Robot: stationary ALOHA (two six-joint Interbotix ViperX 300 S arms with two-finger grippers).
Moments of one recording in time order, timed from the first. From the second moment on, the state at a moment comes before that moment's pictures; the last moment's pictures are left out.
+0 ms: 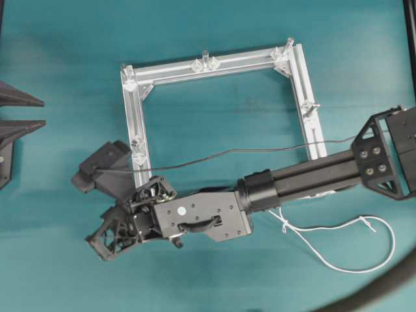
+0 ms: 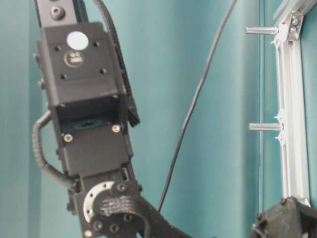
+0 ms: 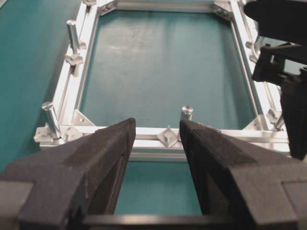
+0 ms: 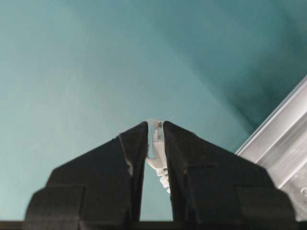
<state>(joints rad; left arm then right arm) 0.17 -1.37 1.33 -0.06 0.31 0.04 0.21 0.71 -0.49 -0.26 0.76 1.24</state>
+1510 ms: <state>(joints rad) 0.17 -1.37 1.33 -0.06 0.31 0.04 0.00 0.27 0.28 -0.53 0.56 1.70</state>
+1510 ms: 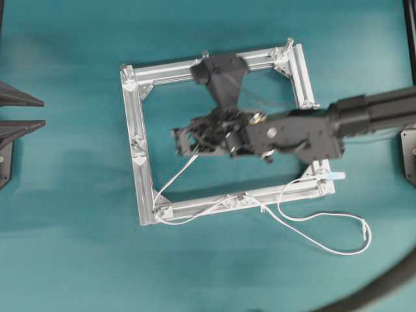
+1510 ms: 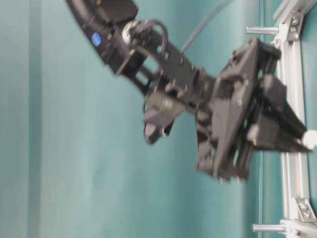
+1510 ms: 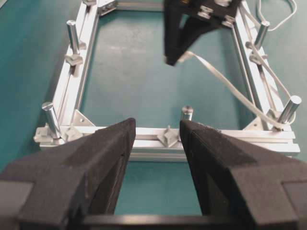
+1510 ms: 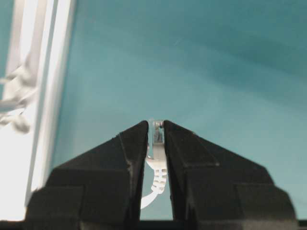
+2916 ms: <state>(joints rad) 0.17 -1.37 1.33 -0.06 0.31 0.04 -0.10 0.74 -0.56 -0.15 0.73 0.78</state>
